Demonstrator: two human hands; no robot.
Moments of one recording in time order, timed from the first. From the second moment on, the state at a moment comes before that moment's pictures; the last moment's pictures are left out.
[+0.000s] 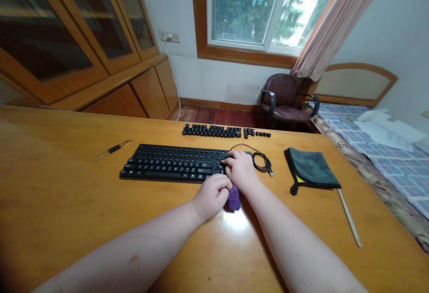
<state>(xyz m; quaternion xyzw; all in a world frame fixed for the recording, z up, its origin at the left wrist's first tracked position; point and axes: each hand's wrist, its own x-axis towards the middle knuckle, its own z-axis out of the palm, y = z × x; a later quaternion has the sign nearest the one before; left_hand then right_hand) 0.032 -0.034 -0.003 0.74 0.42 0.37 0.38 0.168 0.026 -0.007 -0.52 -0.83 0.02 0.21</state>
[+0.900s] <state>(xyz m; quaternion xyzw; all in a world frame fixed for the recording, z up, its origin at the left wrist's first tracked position) 0.033 -0.005 0.003 0.01 0.25 0.44 0.86 0.204 0.127 -0.002 -0.75 -0.66 0.00 0.10</state>
